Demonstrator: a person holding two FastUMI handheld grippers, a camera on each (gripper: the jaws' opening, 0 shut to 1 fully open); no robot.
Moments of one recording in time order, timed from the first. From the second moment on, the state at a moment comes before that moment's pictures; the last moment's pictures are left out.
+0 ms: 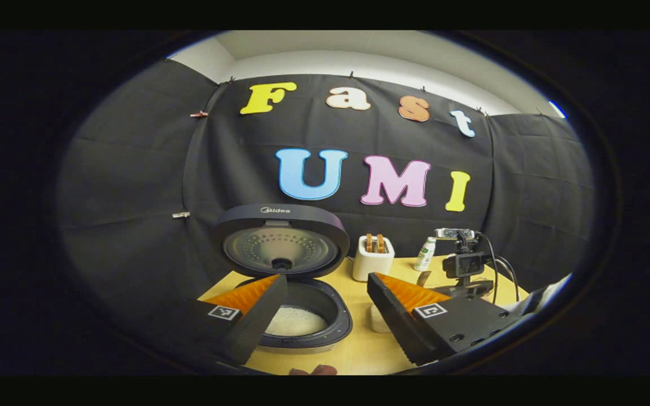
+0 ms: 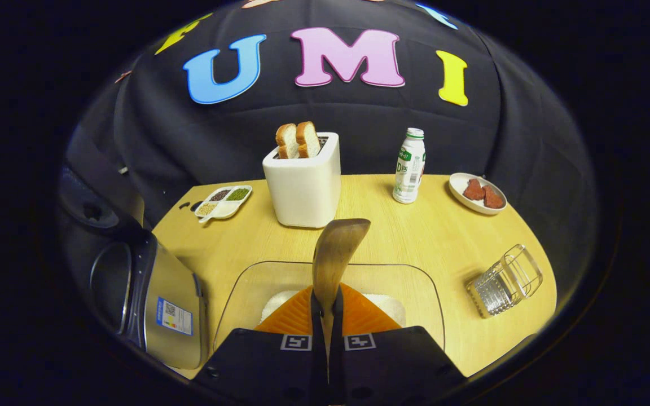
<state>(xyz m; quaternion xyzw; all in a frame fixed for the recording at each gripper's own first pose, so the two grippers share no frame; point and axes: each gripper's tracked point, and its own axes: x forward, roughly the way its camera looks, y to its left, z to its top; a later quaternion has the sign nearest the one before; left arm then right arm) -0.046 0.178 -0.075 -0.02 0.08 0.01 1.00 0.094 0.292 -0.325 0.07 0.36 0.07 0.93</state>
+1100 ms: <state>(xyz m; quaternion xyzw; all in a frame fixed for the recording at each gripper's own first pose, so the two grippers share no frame) -0.072 0.172 -0.076 -0.04 0.08 0.02 1.00 0.103 0.222 -0.287 0.50 0.34 0.02 0.79</state>
